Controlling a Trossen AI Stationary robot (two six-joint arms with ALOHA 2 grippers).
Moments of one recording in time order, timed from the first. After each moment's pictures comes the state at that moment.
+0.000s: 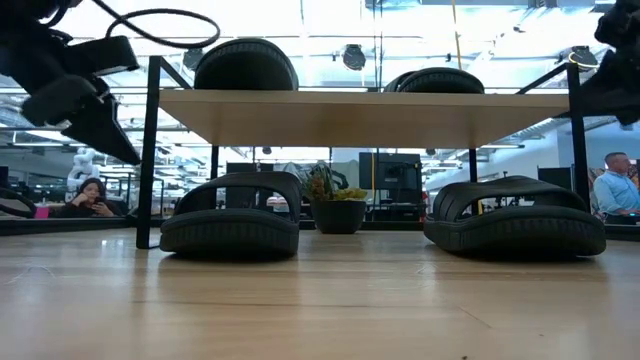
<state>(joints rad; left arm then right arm) -0.44 1.00 0.51 -0.66 -0.71 -0.65 0.99 0.72 0.45 -1.17 1.20 1.53</state>
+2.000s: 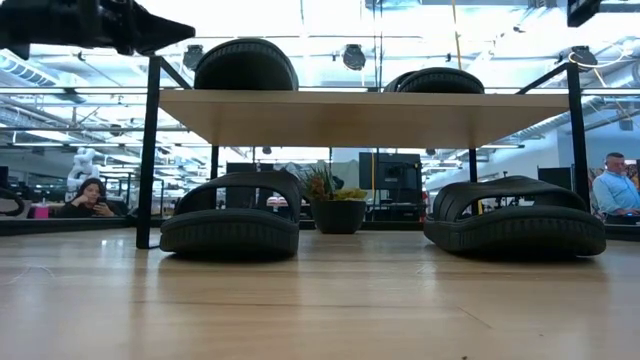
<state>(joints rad) 0.17 0.47 0.33 0.19 0.06 0.37 0.71 0.04 0.64 -0.46 0.71 -0.09</state>
